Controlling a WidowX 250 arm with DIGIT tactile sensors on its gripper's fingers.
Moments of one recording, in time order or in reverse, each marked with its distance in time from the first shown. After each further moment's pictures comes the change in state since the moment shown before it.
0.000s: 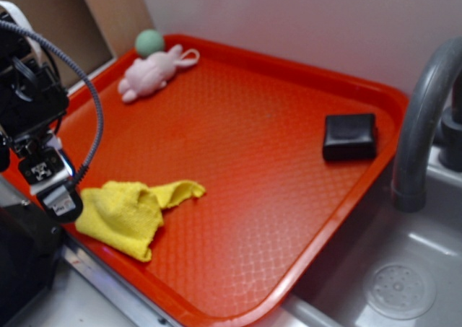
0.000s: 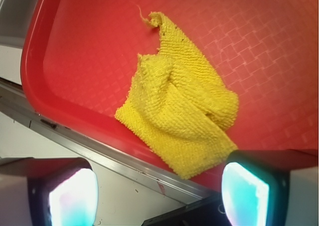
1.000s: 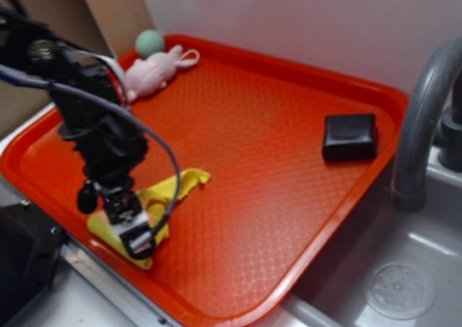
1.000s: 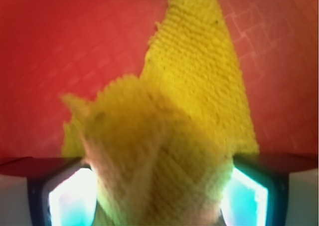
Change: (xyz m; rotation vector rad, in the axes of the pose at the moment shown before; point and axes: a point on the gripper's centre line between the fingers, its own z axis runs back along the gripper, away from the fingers) arm 0.040 -0.001 -0.069 0.133 0.078 -0.026
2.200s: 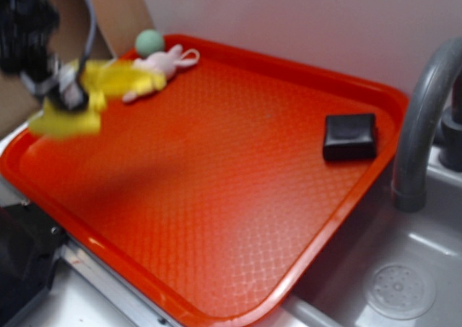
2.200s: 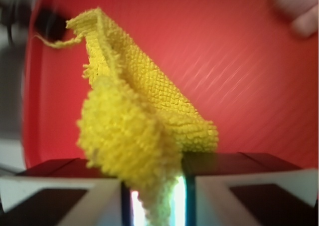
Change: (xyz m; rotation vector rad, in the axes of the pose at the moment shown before) arm -0.004 0.083 0.135 -0.150 -0.189 0.414
